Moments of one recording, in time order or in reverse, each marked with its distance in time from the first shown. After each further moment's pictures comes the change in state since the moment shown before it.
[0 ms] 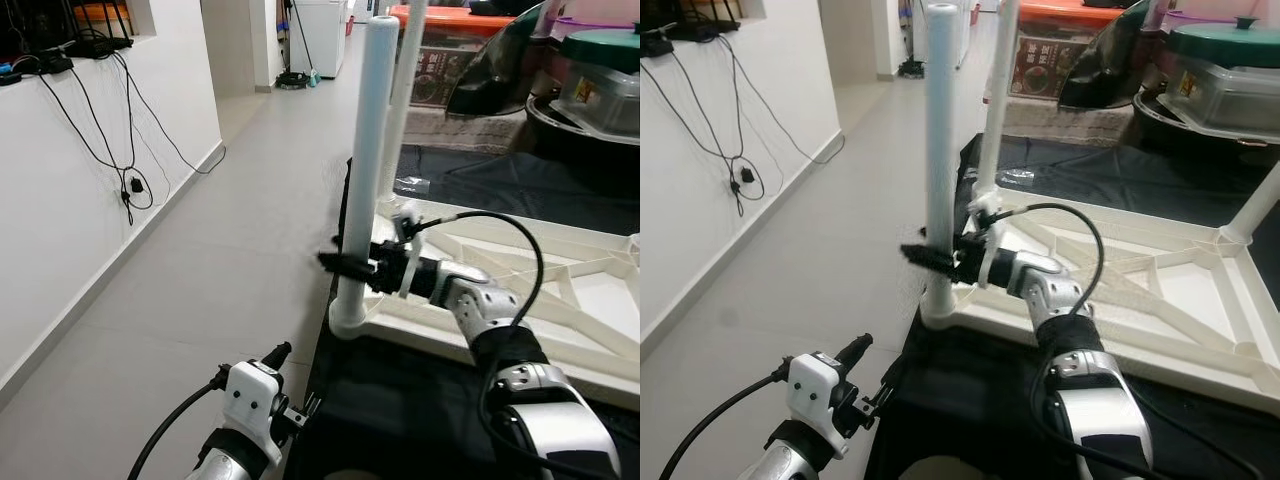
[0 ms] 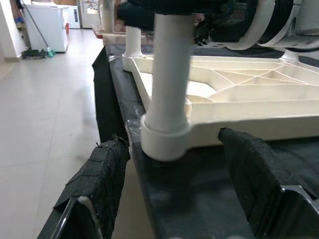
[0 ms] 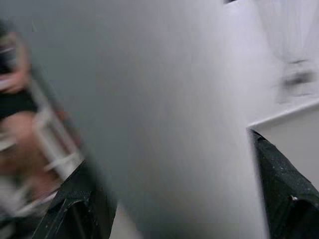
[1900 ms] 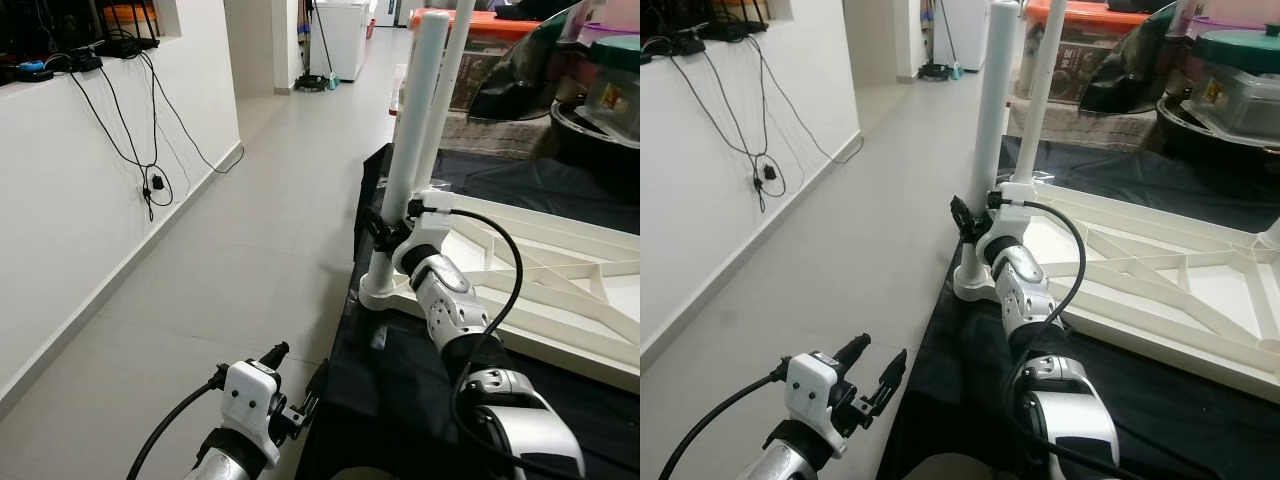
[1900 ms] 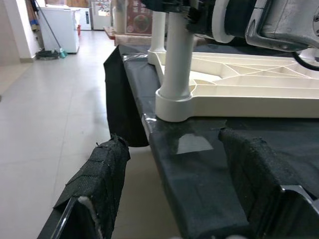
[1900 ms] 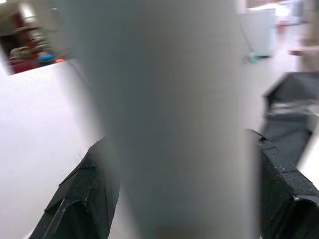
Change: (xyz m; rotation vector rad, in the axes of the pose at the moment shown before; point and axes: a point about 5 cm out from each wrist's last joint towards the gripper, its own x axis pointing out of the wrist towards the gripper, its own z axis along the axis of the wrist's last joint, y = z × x) left arm 0.001 0.002 -0.001 0.000 0.006 0.006; right arm -0.007 -0.032 0.006 -0.119 -0.266 -0.888
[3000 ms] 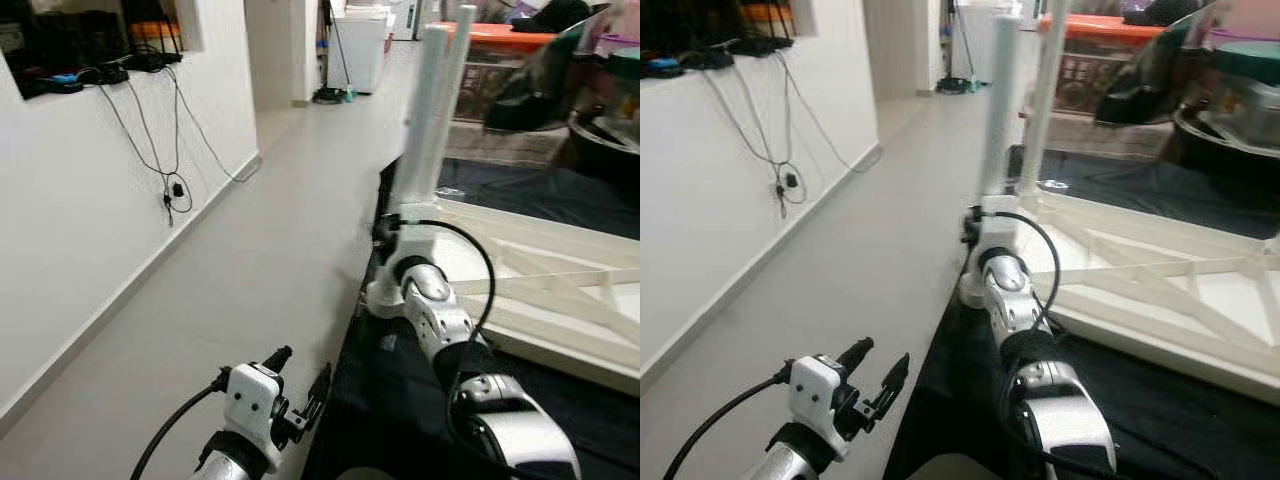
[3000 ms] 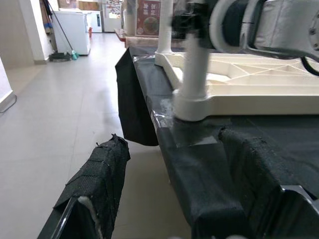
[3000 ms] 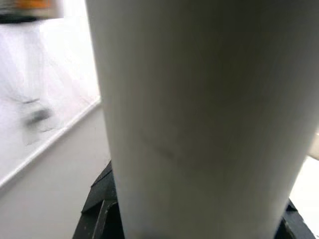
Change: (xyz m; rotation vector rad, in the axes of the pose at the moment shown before) left arm -0.001 0.000 -0.004 -0.005 0.018 -0.004; right arm -0.014 -0.014 -0.018 -0.140 0.073 -0.562
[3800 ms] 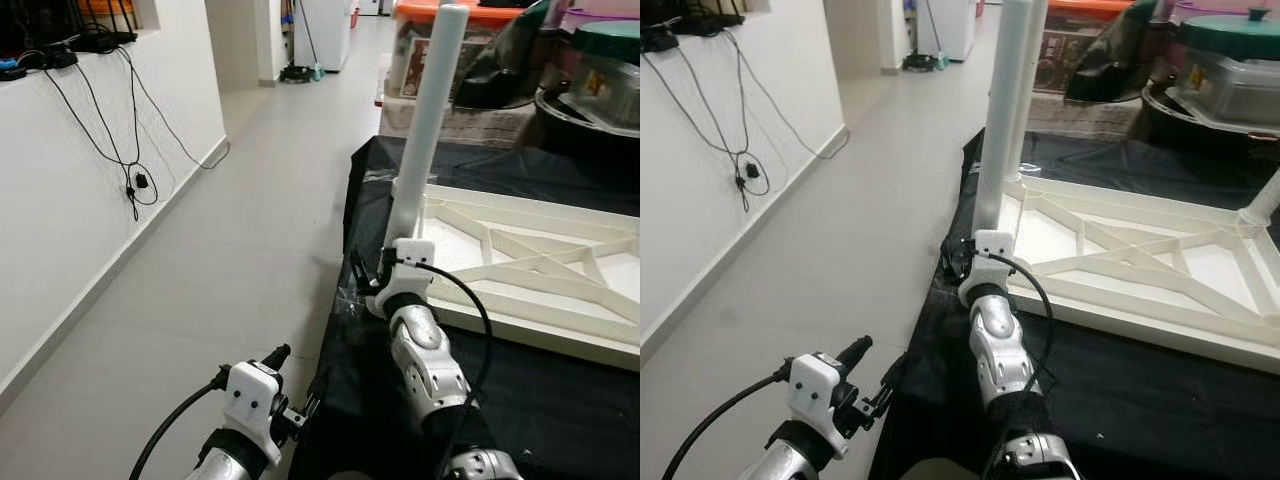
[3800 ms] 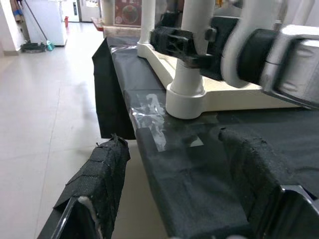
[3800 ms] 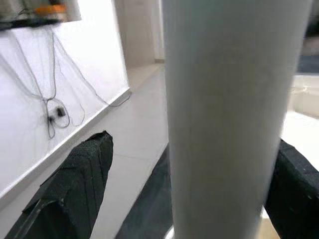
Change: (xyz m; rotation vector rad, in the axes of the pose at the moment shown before) left arm 0.002 0.000 0.001 0.001 -0.001 -0.001; right arm -0.050 0.014 -0.028 0.019 -0.064 0.290
